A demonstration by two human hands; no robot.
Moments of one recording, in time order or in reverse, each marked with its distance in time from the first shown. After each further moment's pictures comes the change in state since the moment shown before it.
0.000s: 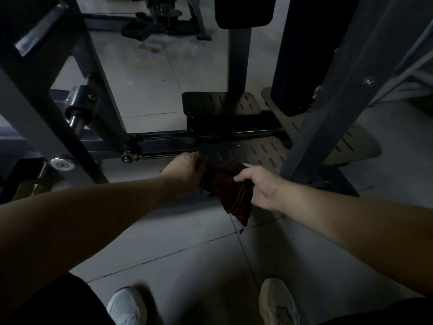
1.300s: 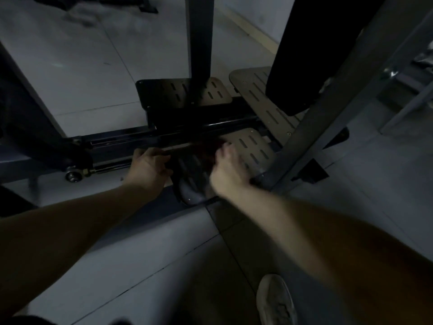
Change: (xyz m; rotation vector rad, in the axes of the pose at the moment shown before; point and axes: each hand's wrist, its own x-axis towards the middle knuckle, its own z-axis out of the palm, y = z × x) left_hand 0.087 -0.077 0.030 0.228 0.116 0.230; right_hand 0.108 0.010 -0.006 -1.507 0.741 -0.082
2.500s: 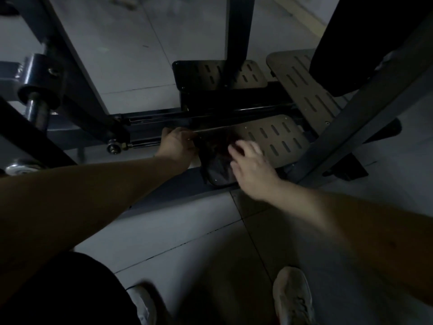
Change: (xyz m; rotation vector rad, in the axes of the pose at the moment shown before) left_hand 0.001 0.004 0.001 -0.153 0.029 -0.159; right_hand -0.023 0.023 0.018 0.118 0.044 -0.504
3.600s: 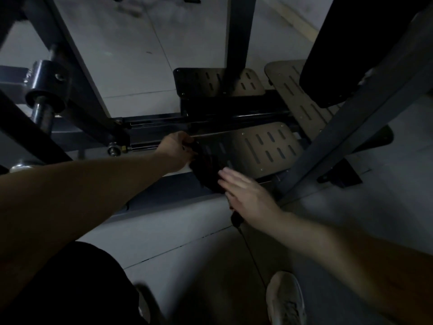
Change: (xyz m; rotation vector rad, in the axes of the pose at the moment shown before) left_hand 0.011 -0.007 -0.002 -0.268 -0.117 -0.219; right_hand -0.050 -0.005 0.009 0.105 0.036 -0.286
